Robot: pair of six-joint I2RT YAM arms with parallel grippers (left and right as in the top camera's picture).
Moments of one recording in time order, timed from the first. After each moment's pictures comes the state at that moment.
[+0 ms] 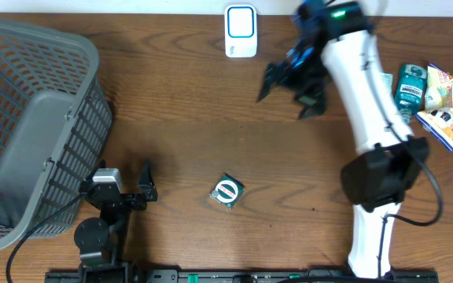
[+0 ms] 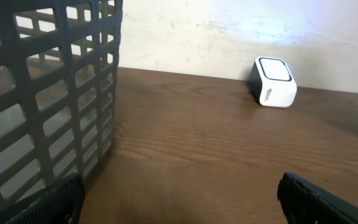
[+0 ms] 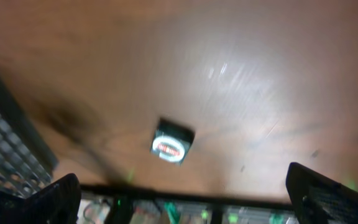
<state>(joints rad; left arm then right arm) 0.11 0.05 0.02 -0.10 0.16 -0.12 0.32 2.19 2.26 -1.69 -0.37 0.59</state>
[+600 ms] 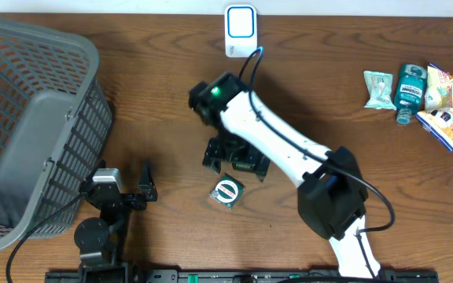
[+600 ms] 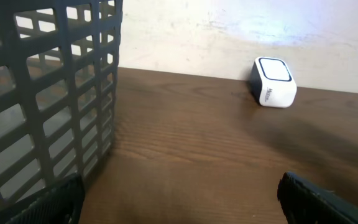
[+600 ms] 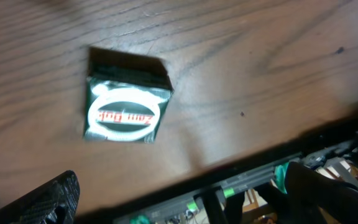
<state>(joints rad) 0.11 0.05 0.02 -0.10 0.16 -0.11 0.78 2.19 1.95 -1.64 -0.12 1.07</state>
